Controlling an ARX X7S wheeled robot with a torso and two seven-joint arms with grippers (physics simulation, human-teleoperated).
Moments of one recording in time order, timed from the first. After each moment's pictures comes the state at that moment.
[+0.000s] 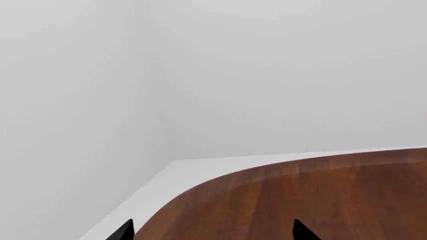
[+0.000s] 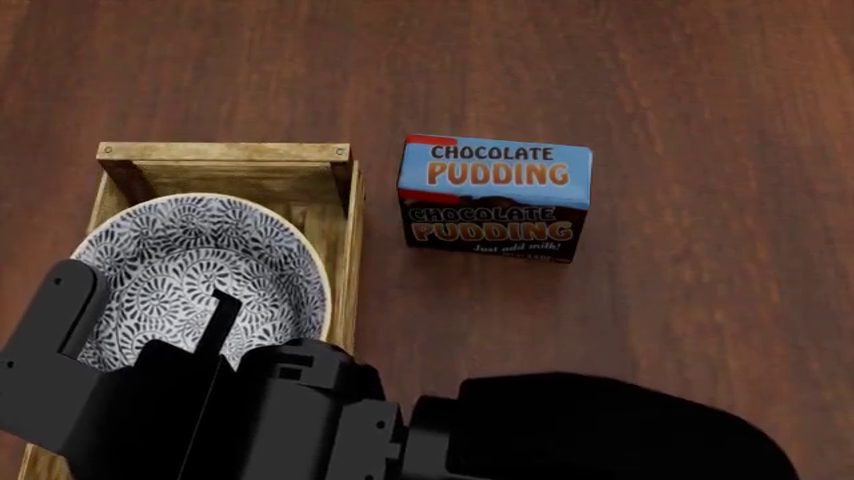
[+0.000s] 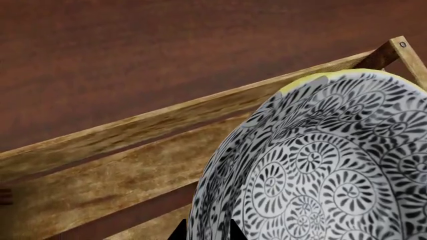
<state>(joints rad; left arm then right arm) 0.18 -0.62 -0.38 0.93 -0.51 -0.34 -0.54 1.48 0.00 -1.57 0.13 1.21 0.82 0.37</state>
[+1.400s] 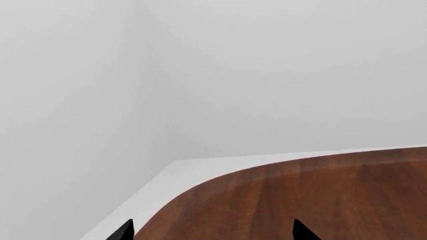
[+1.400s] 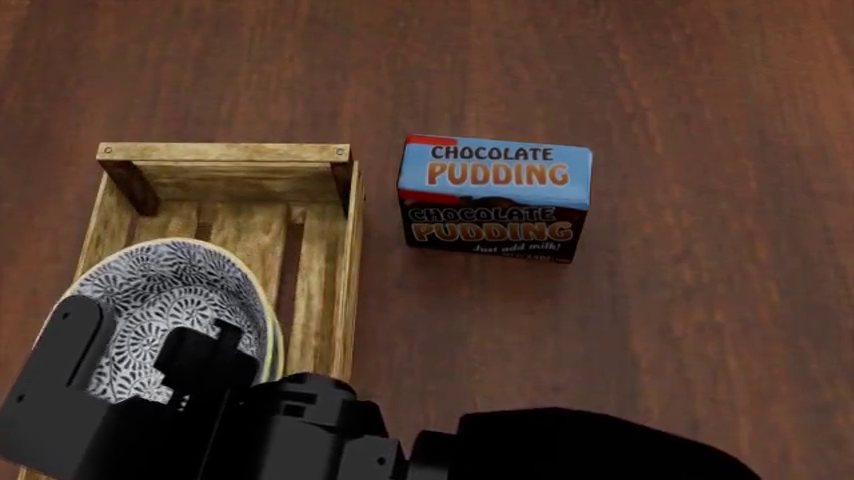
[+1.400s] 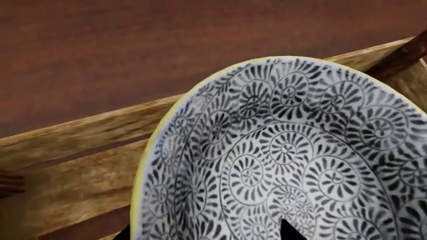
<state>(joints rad) 0.19 -0.63 -0.38 0.93 -0.51 -0.33 -0.55 1.40 0.00 -1.55 0.14 1.12 0.83 0.32</state>
